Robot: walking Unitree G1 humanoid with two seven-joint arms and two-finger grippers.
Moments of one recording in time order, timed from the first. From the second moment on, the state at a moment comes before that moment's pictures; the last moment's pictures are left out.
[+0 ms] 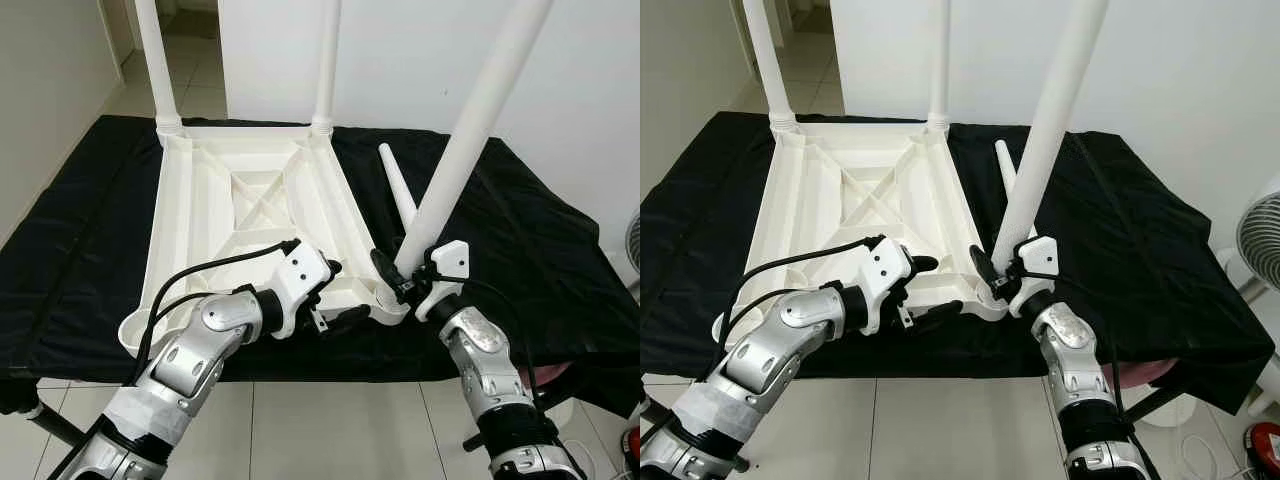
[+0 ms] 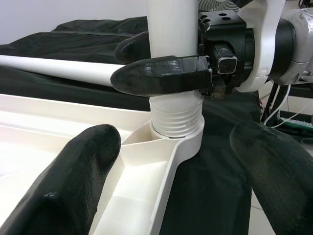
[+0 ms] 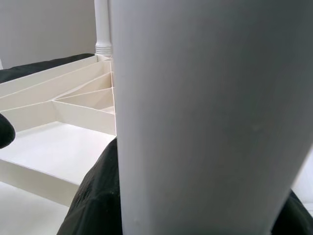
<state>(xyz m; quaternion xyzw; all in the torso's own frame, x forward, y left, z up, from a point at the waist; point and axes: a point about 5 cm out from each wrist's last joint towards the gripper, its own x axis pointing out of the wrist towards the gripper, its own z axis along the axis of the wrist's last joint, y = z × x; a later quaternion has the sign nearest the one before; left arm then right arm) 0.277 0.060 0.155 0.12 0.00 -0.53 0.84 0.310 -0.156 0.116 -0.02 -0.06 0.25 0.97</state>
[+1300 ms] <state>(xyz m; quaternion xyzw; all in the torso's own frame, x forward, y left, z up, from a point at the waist) 0.284 0.059 0.164 0.13 -0.02 -0.52 0.84 0.320 -0.138 0.115 0.02 -0.06 0.02 1.00</state>
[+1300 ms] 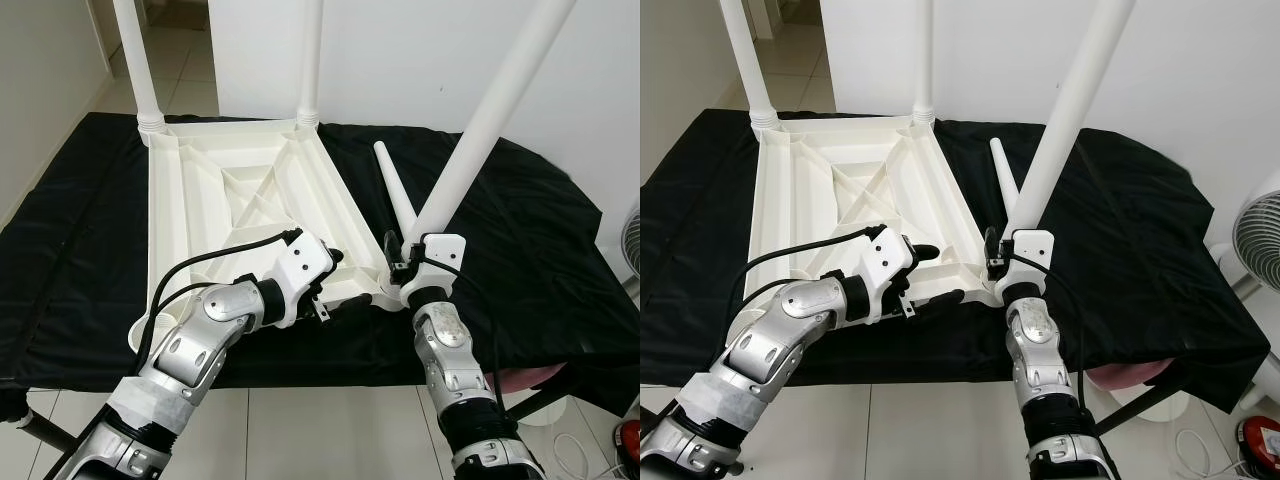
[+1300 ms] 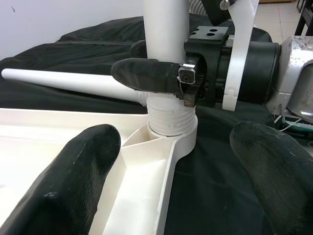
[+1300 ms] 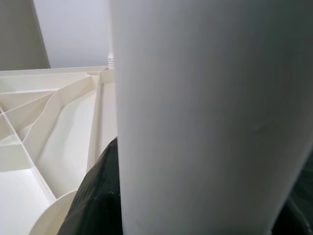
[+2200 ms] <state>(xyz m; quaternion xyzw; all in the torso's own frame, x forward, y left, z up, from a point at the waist) 0.284 0.060 0.164 0.13 -0.02 -0.52 0.84 0.336 -0.134 0.113 0.03 -0.03 -0.12 0.99</state>
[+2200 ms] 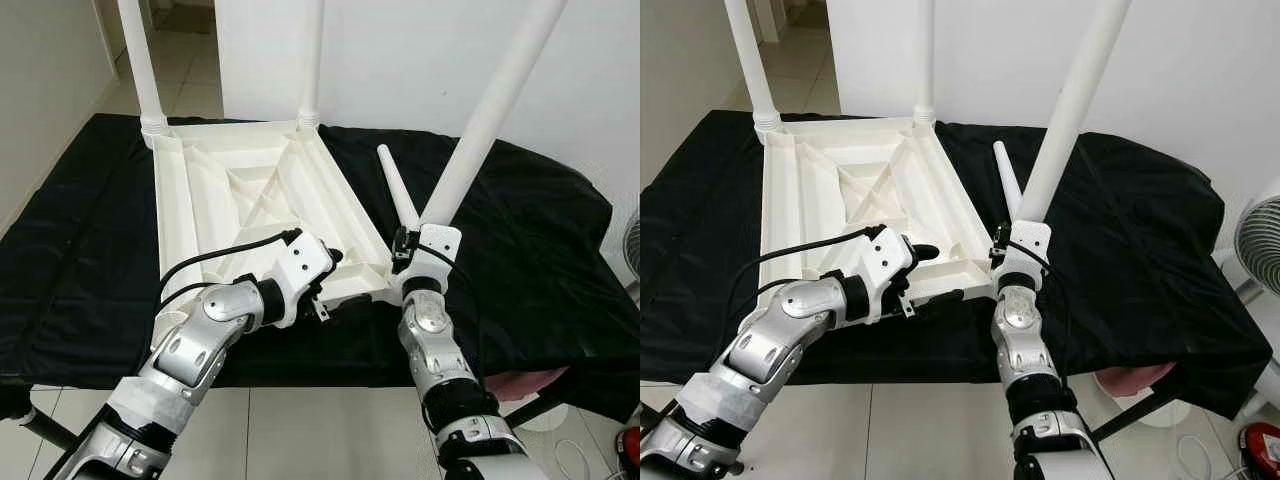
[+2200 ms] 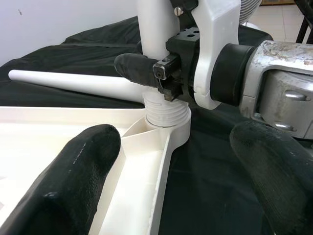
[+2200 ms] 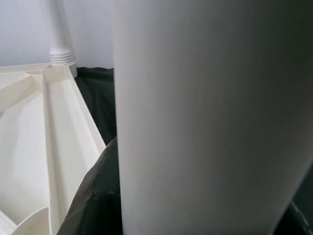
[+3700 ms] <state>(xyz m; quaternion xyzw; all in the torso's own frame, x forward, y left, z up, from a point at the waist) 0.284 0.061 0.163 0.13 -0.02 -0.52 0.84 0.343 -0.168 0.119 0.04 -0.03 -0.28 0.96</state>
